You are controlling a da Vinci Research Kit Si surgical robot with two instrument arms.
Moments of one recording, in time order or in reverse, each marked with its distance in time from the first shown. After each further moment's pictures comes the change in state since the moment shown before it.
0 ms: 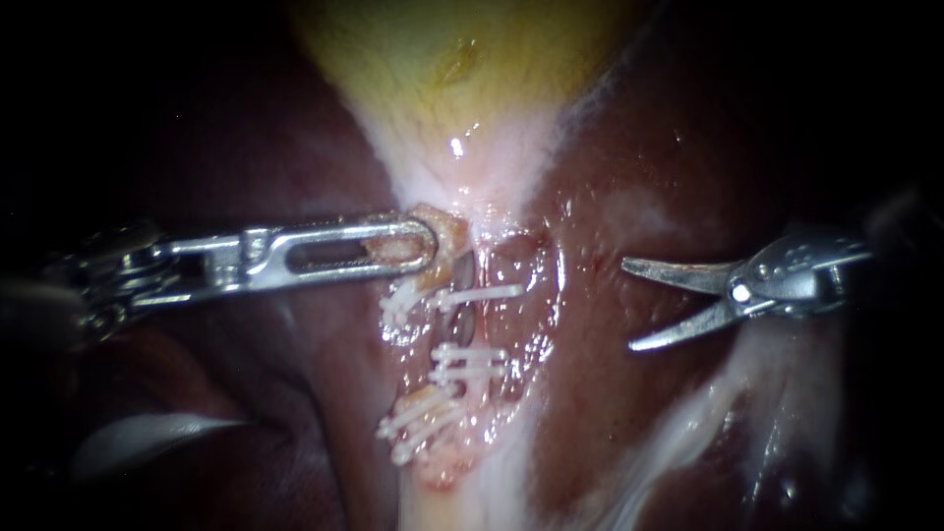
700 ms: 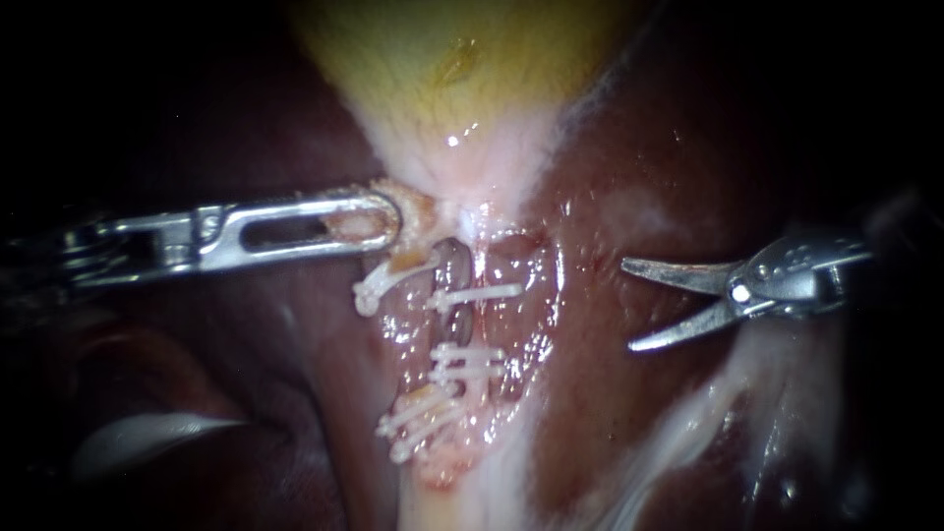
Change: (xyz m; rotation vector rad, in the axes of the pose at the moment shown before) right arm 0.000 0.000 0.000 -0.001 0.000 0.000; left arm -0.005 -0.006 -0.006 0.027 -0.028 -0.019
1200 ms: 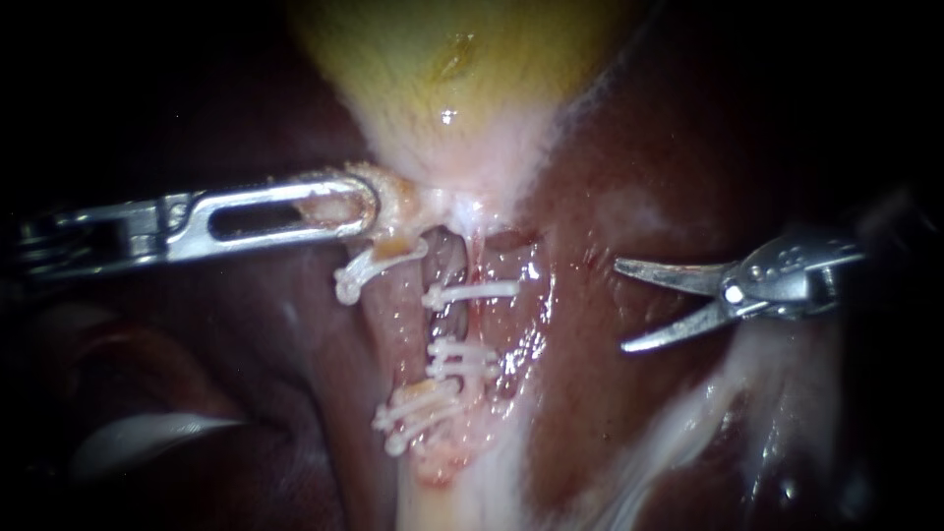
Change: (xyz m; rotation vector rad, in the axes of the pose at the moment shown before) right arm 0.001 -0.001 0.003 0.015 0.014 0.084; left arm 0.000 0.000 0.000 0.001 -0.005 0.003
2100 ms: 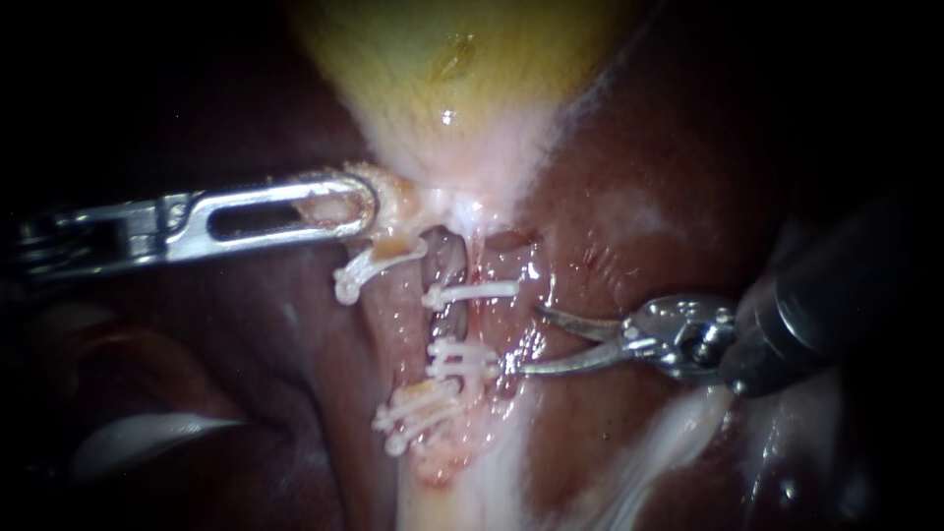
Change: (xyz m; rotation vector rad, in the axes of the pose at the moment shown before) right arm -0.001 -0.001 0.008 0.198 -0.114 0.556; left arm 0.000 0.000 0.000 -0.002 -0.002 0.000
